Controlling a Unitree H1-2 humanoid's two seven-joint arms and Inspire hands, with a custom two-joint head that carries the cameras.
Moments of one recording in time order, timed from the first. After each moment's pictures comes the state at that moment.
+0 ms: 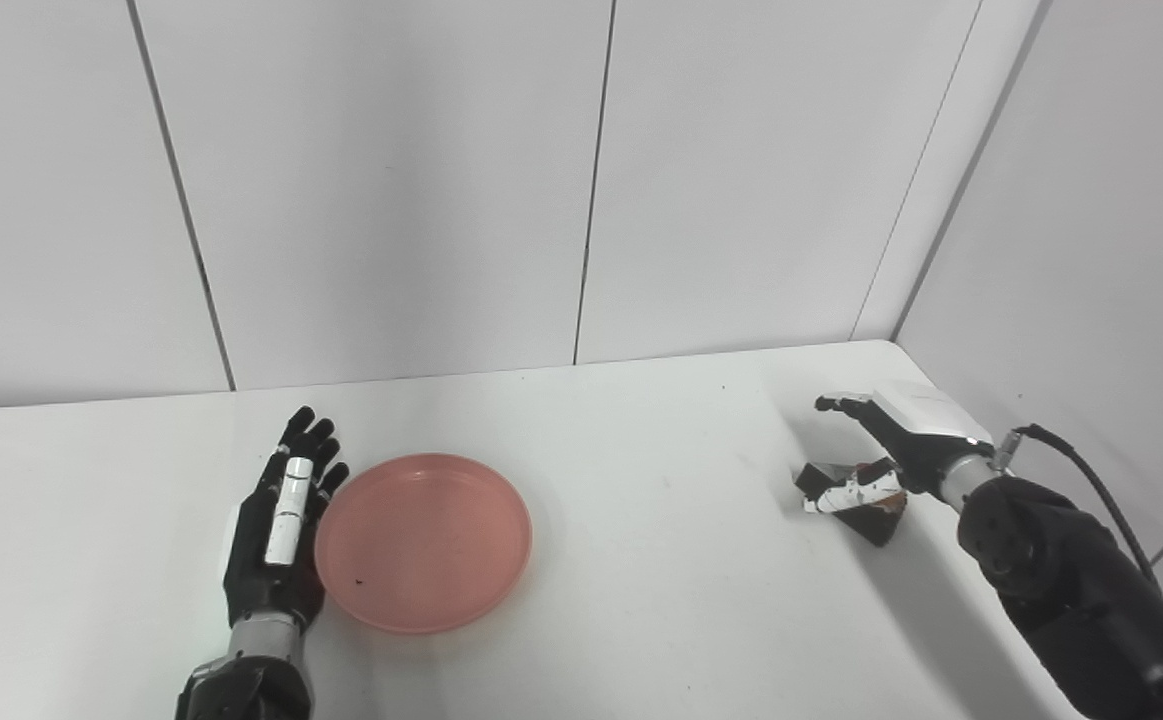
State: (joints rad) left arm -0.52 -0.11 0.13 0.49 -0.28 -0.11 -0.06; right arm -0.43 -0.75 0.12 0.09 -0.70 0.31 0.32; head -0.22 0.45
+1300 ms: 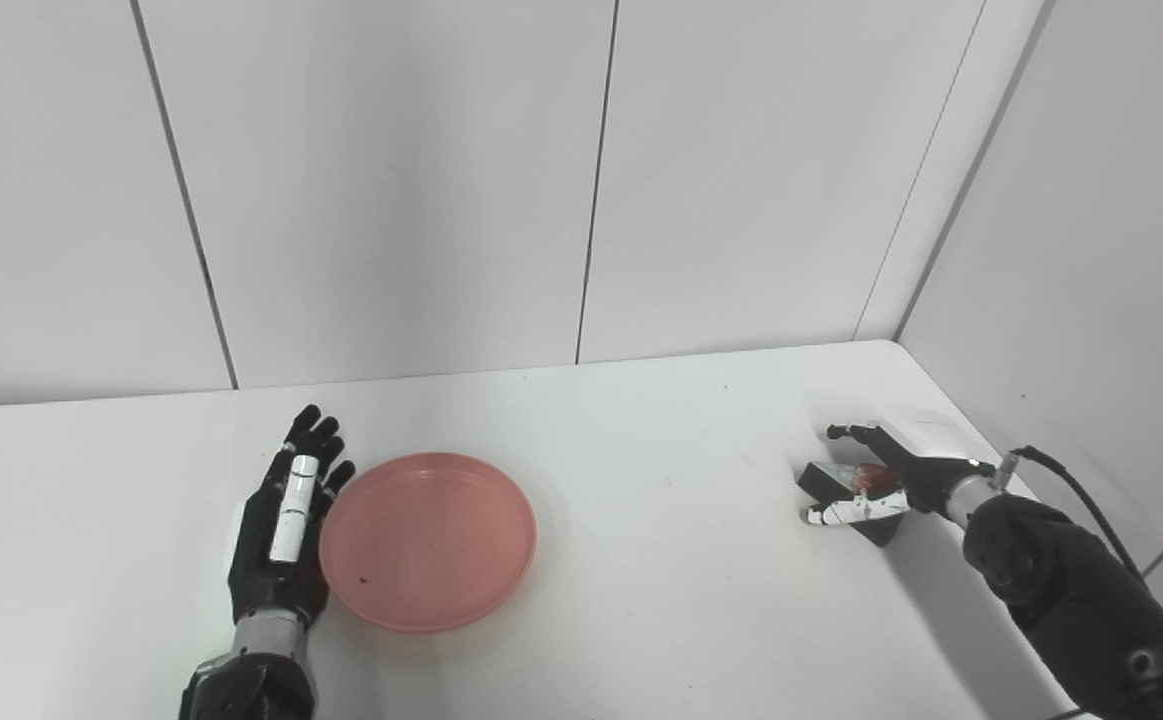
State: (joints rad) left arm -0.52 -0.11 0.12 0.49 -0.28 -0.11 -0.06; right arm -0.50 -0.75 0.17 0.41 -0.68 0.14 0.26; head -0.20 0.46
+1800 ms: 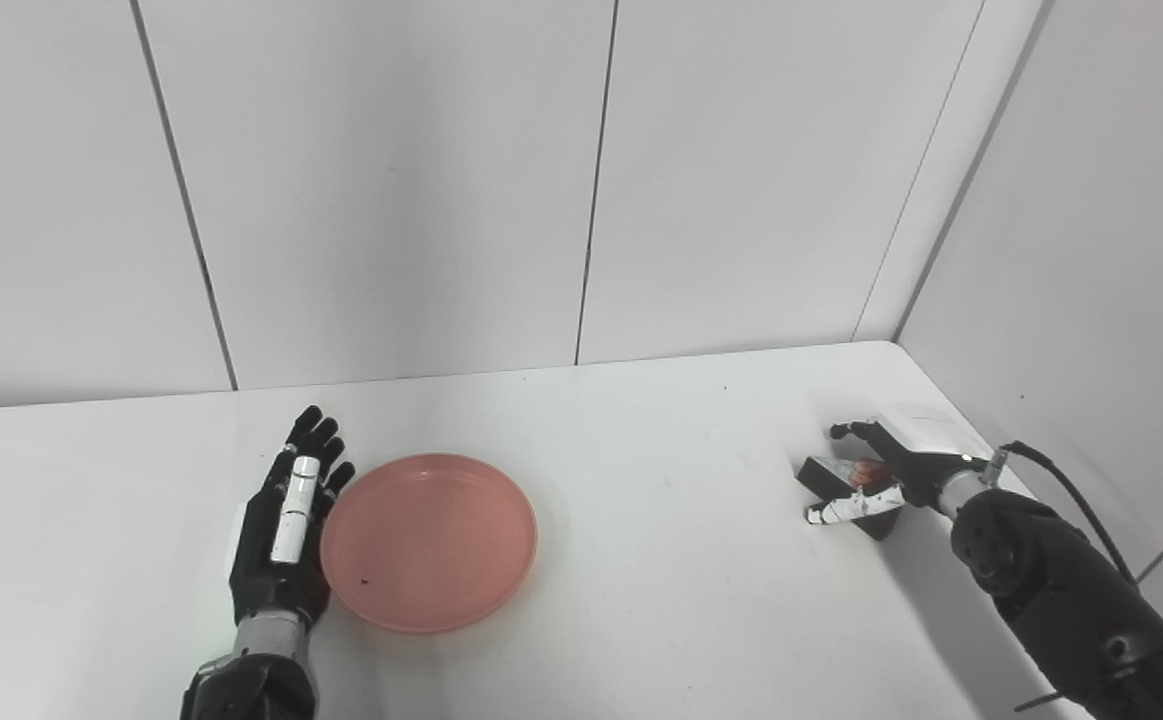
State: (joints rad) left arm -0.52 -0.11 0.12 0.50 -0.28 -0.11 -0.06; right arm -0.52 -0.73 0.18 0.47 -0.68 0.13 0.15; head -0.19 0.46
